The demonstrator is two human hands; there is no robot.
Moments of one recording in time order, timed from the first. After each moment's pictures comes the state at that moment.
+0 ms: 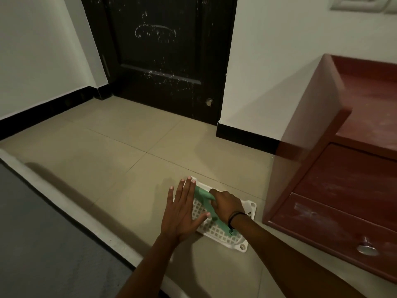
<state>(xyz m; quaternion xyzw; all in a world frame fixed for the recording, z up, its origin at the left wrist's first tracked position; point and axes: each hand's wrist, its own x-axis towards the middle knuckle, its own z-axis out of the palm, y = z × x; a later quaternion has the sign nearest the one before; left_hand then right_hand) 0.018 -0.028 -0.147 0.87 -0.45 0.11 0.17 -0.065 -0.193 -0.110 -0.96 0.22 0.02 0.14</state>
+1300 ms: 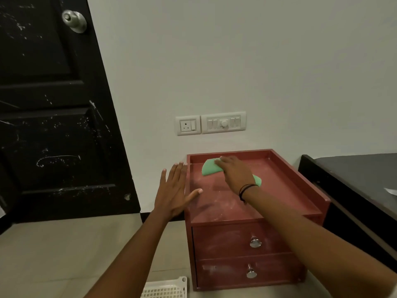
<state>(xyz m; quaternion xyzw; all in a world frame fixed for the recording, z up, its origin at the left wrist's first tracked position) -0.067 -0.253 0.246 0.73 -0.64 0.17 0.17 -0.272 -0.378 0.291 -0.89 0.36 -0.26 -0.09</state>
